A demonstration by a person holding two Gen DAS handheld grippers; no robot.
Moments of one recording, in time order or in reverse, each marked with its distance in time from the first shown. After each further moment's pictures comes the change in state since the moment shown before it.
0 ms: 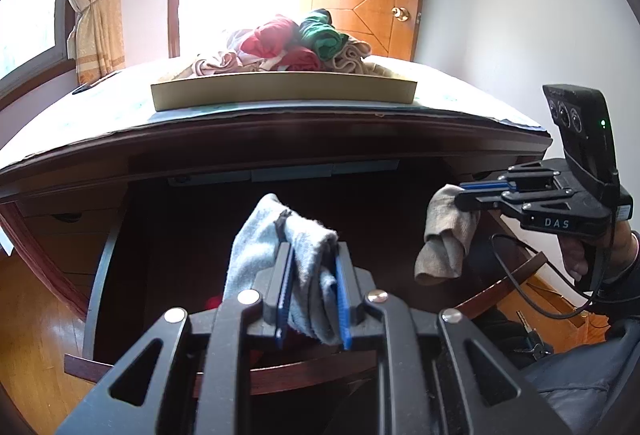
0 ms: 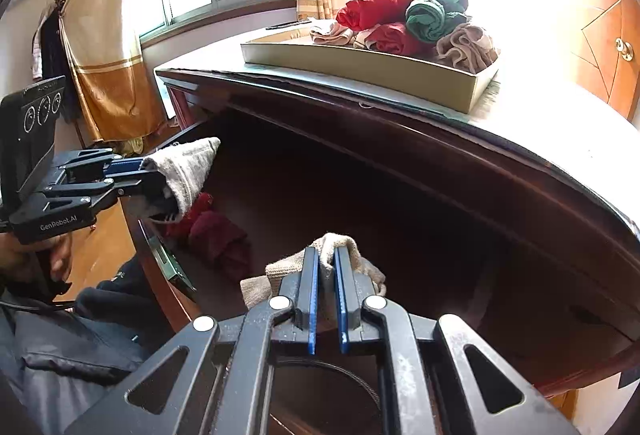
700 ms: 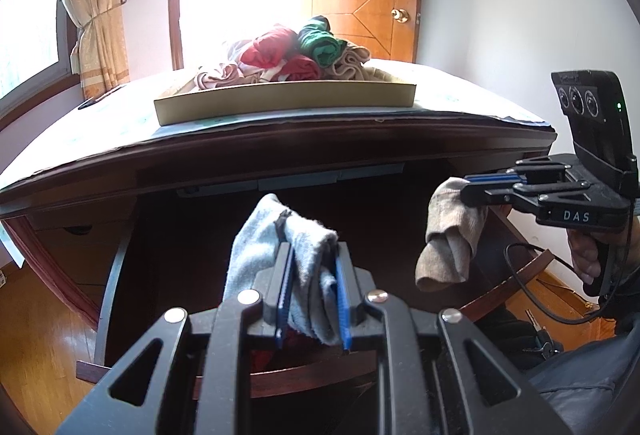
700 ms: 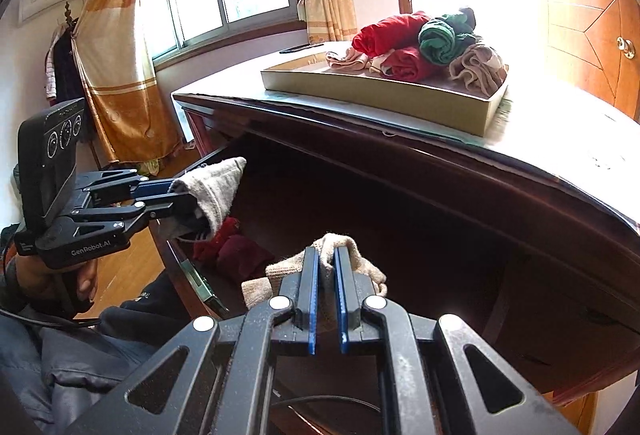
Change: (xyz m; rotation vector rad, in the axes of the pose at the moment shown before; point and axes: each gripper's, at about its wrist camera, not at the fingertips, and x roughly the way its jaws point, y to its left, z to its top) left arm -0.004 -0.006 0.001 0.033 -0.023 0.037; right arm -0.014 0.009 0.001 0.024 -0.081 0.060
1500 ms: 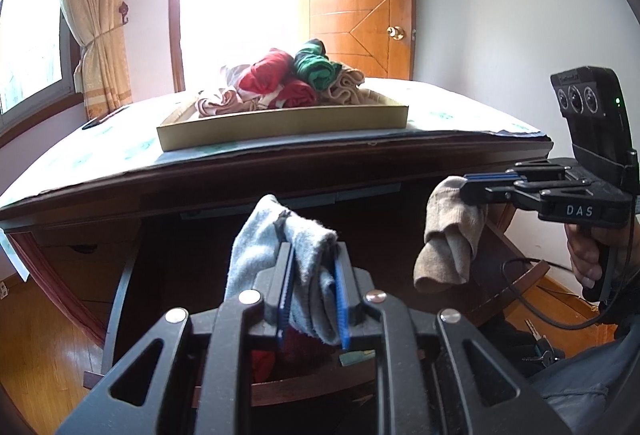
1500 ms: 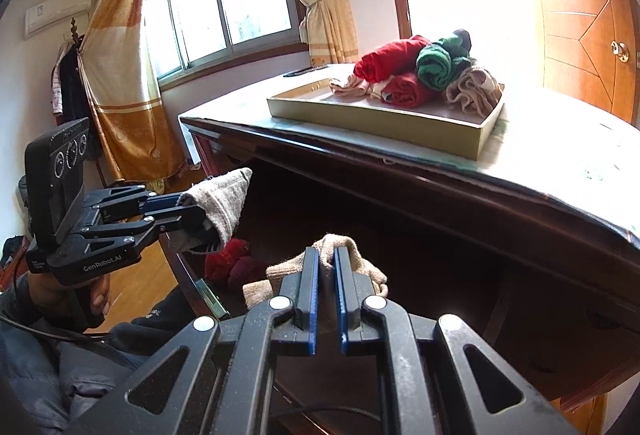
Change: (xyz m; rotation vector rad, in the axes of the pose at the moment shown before) left arm -0.012 -0.005 0.004 0.026 -0.079 0.012; right arm -0.018 0.001 0.005 0.010 -0.089 0.017
